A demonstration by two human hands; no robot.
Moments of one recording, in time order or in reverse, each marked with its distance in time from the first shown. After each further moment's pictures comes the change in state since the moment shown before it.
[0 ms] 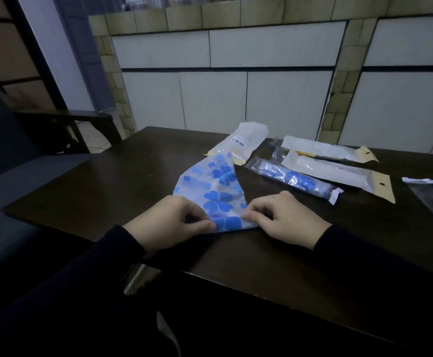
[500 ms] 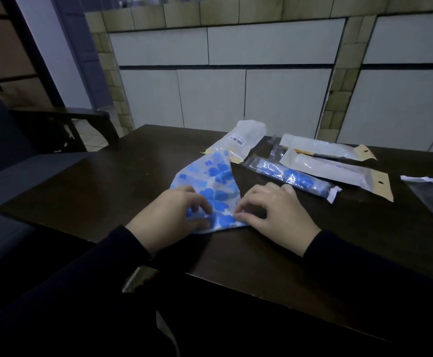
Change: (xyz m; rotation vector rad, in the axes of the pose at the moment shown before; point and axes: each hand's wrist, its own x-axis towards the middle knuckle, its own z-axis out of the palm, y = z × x) left_hand 0.007 0.001 0.005 0.176 0.092 0.062; right_hand -0.003 -0.014 0.006 -0.120 0.192 -0.017
